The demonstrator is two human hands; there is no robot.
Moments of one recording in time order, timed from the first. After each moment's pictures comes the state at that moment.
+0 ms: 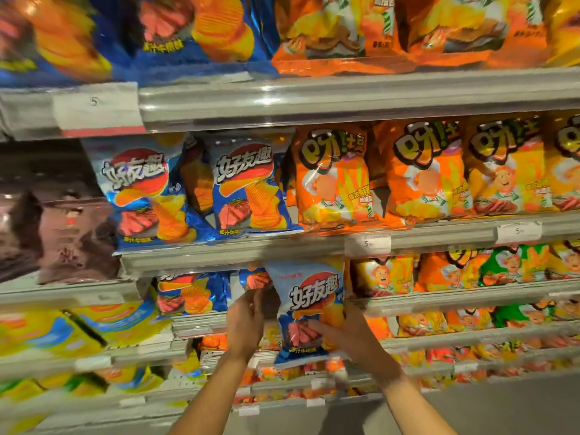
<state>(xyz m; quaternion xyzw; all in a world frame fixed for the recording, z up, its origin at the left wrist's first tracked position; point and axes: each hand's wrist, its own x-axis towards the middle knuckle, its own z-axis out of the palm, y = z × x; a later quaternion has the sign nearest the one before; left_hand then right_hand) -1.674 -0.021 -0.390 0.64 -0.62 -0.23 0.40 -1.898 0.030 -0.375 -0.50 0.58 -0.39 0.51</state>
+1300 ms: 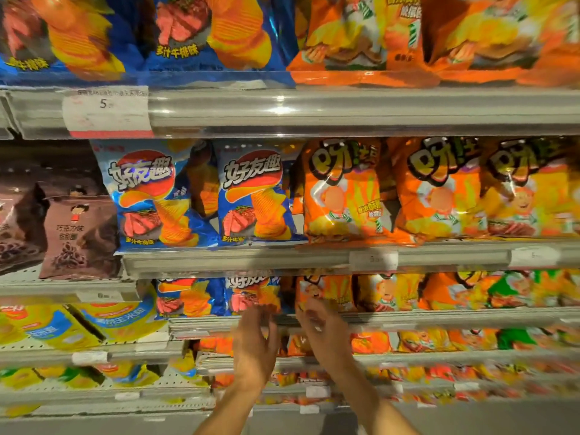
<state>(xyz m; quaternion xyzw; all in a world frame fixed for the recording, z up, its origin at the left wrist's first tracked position) -1.698 0.010 -0.400 0.62 -0.63 -0.16 0.44 -1.858 0.006 -0.388 -0.57 0.61 -0.43 0.35</state>
